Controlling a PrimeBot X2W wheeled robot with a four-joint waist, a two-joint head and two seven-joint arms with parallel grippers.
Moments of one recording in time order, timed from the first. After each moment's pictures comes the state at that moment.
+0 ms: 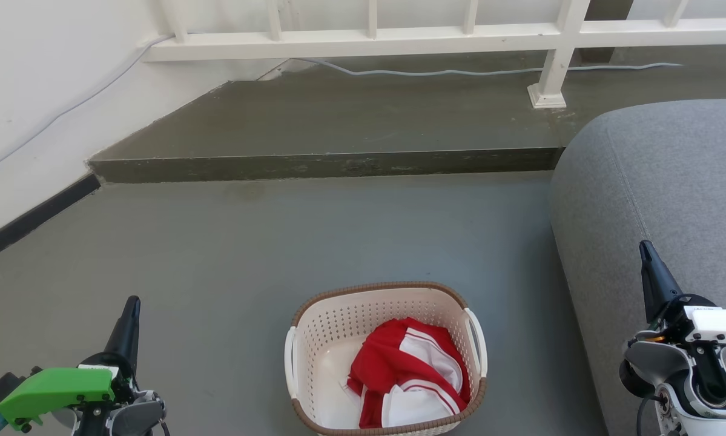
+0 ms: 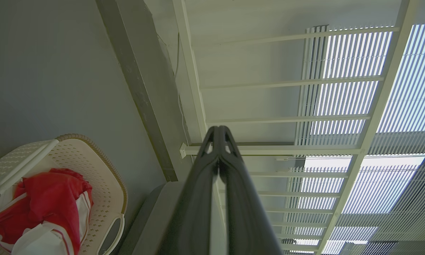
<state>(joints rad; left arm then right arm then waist) -0.04 0.11 -0.03 0.25 -1.69 -0.11 0.02 -0.05 -0.09 -0.06 0.27 1.67 0.11 0.05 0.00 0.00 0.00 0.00</state>
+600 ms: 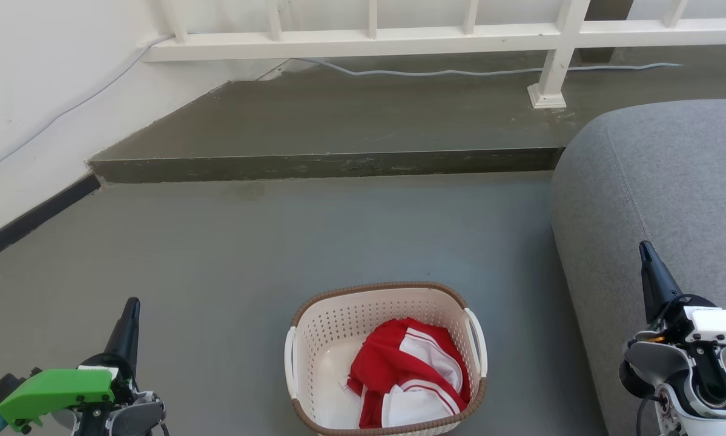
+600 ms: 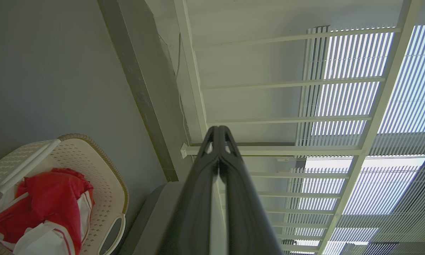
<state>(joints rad) -0.04 0.11 -0.03 0.26 -1.69 -0.12 0.02 -0.05 -0.09 -0.06 0.27 1.67 0.11 0.05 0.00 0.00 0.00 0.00</state>
